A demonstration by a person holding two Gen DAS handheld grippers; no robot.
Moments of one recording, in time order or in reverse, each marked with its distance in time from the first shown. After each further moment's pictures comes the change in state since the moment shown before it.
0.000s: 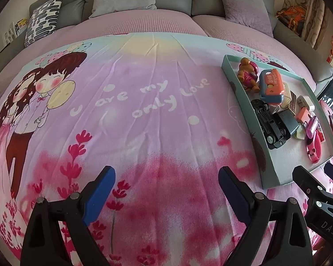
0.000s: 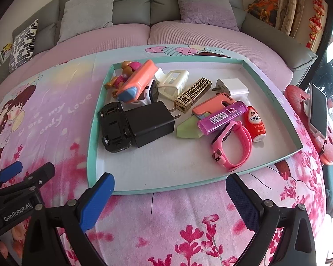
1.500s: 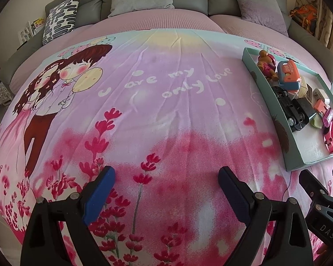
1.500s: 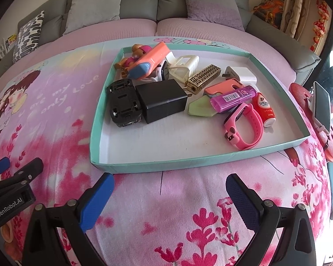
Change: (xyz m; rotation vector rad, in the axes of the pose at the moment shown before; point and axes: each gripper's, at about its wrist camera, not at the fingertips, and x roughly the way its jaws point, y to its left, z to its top) left arm -0.005 0.013 -0.025 -0.025 -0.013 0.123; right arm 0.009 0.013 -0.026 -0.041 0.006 -0.004
